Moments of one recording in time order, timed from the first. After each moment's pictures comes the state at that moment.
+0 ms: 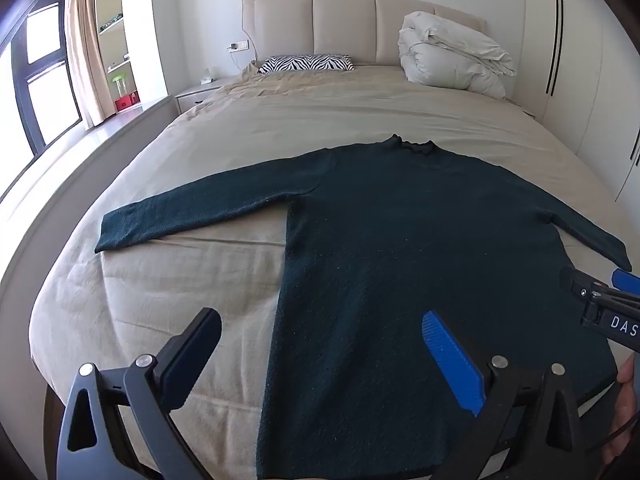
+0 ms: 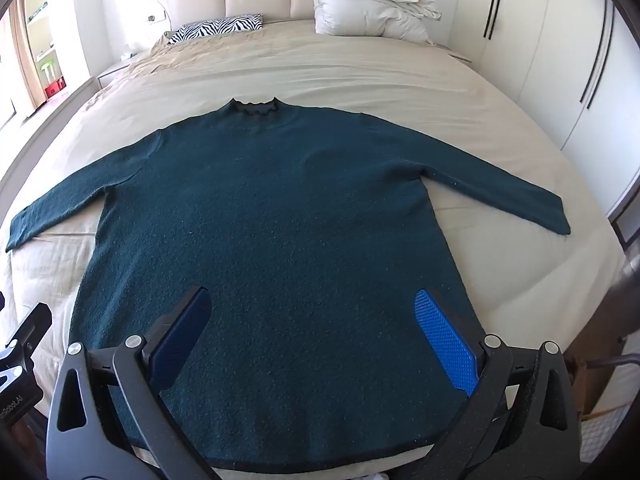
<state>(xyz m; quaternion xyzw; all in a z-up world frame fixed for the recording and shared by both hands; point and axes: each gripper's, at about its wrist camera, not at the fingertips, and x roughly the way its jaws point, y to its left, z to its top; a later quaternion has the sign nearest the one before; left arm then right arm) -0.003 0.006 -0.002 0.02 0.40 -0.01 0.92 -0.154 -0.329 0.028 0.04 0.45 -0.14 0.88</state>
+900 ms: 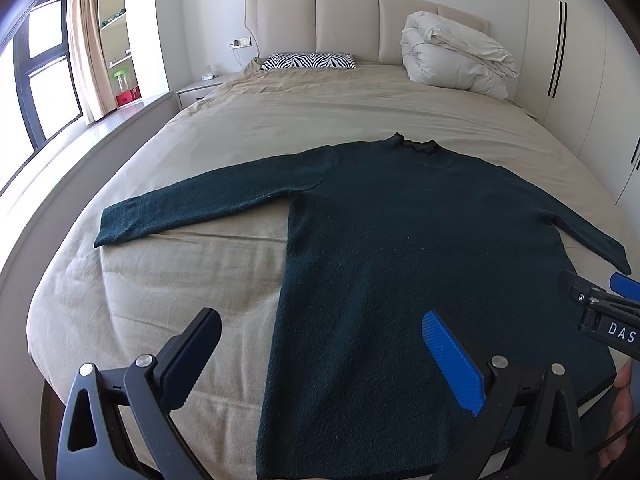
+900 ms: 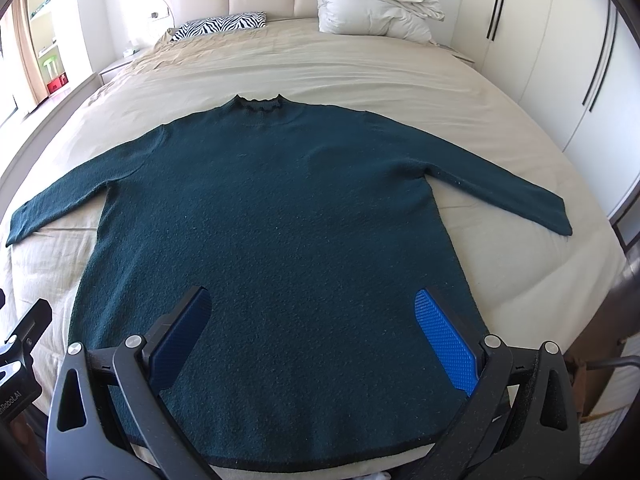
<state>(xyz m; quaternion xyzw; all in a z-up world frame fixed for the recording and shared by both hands) -0.004 0.010 -0.005 0.01 0.40 -0.01 0.91 -0.154 -0.328 0.026 0.04 0.45 -0.14 0.88</state>
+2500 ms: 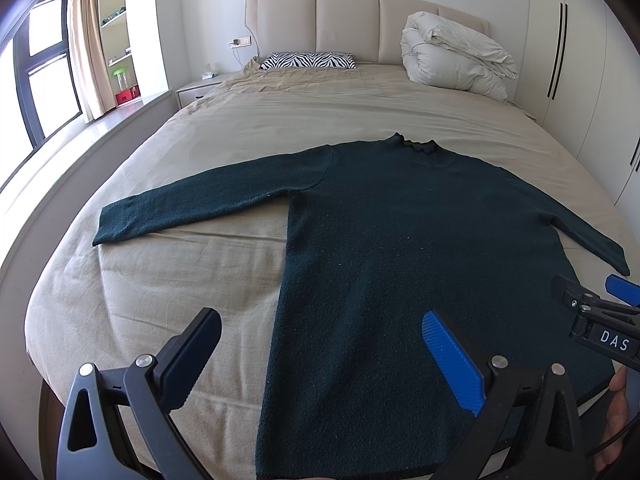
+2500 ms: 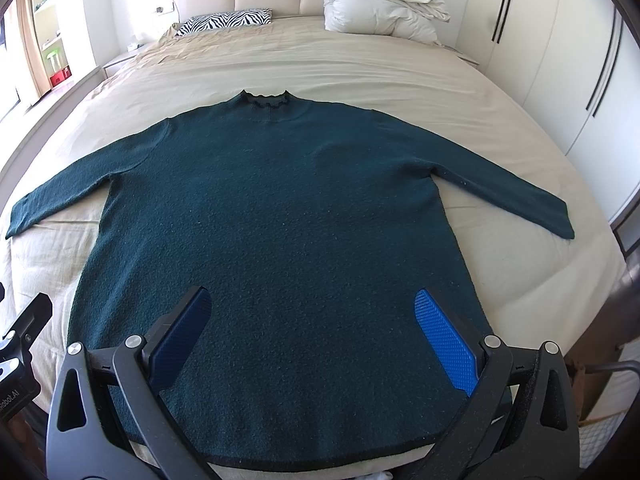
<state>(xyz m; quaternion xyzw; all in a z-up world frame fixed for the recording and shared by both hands) -0.004 0.011 -0.006 0.01 0.41 -0.01 0.91 -0.152 -0.320 0.022 0.03 0.46 -0.13 0.88</state>
